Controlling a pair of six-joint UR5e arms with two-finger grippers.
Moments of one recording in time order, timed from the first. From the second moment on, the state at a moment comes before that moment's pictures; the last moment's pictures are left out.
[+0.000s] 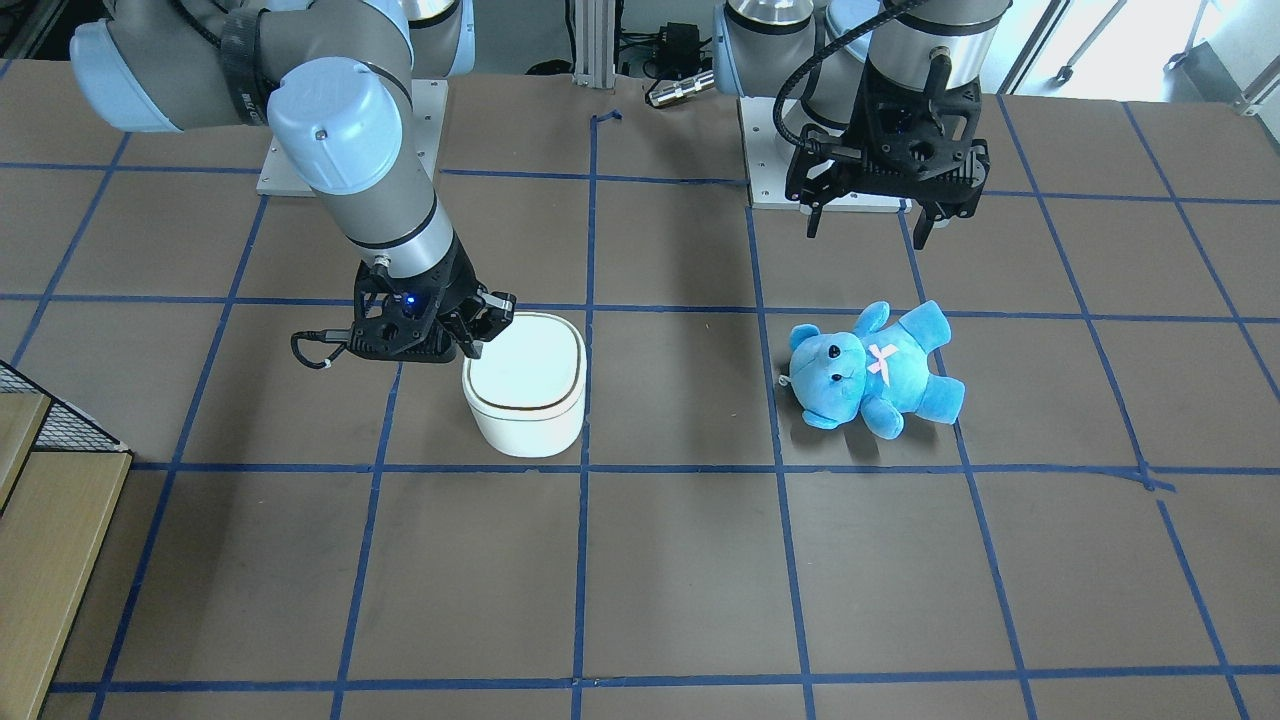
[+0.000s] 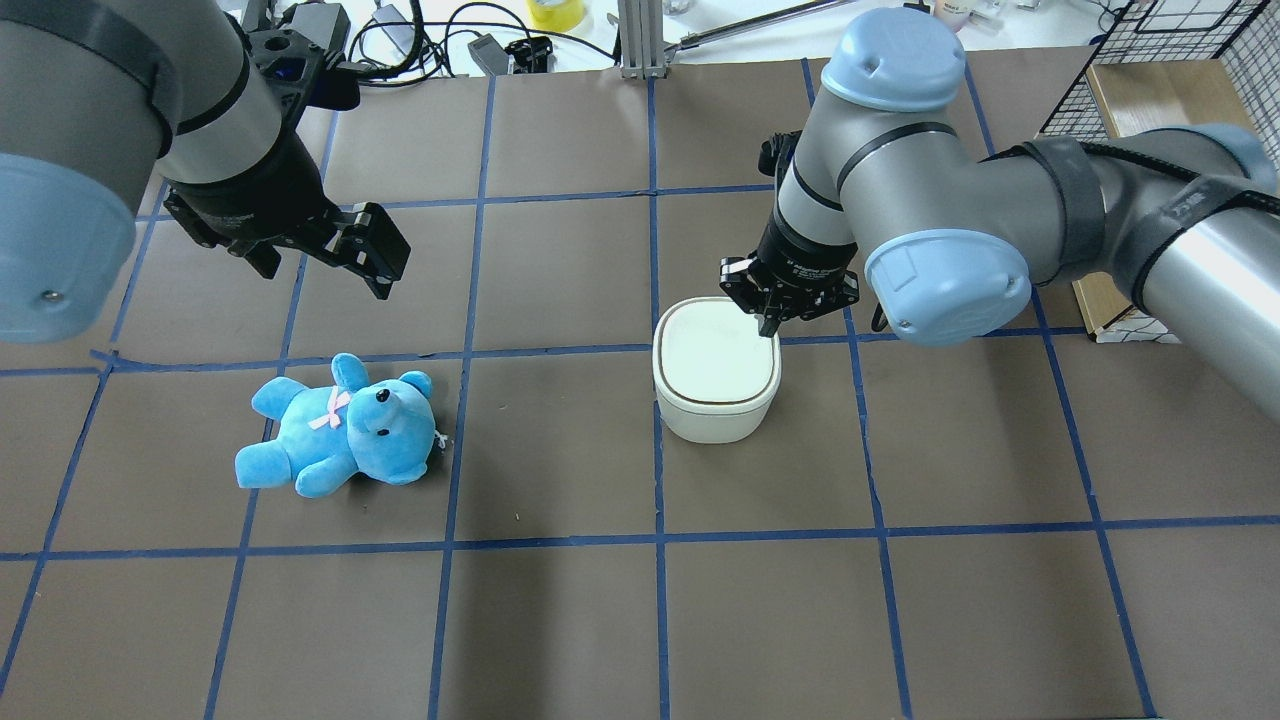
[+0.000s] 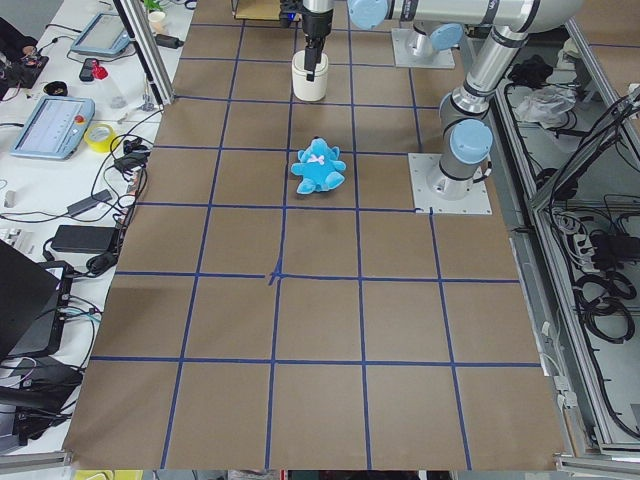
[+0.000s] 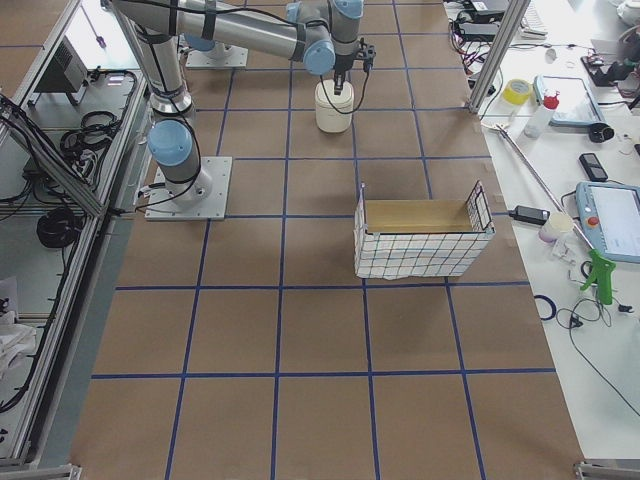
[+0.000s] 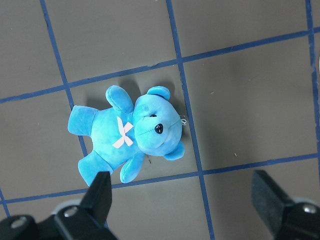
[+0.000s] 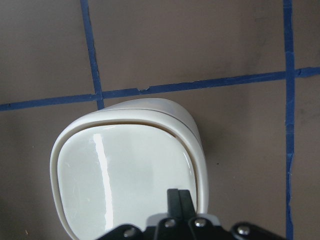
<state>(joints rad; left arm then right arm) -1.62 -1.48 -1.66 -1.51 1.67 0.15 1.74 -1.42 1.80 -1.94 -1.43 0.27</state>
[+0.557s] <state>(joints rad) -1.62 -1.48 -1.66 -1.51 1.67 0.15 1.74 -1.41 1.83 -1.94 -1.42 0.27</state>
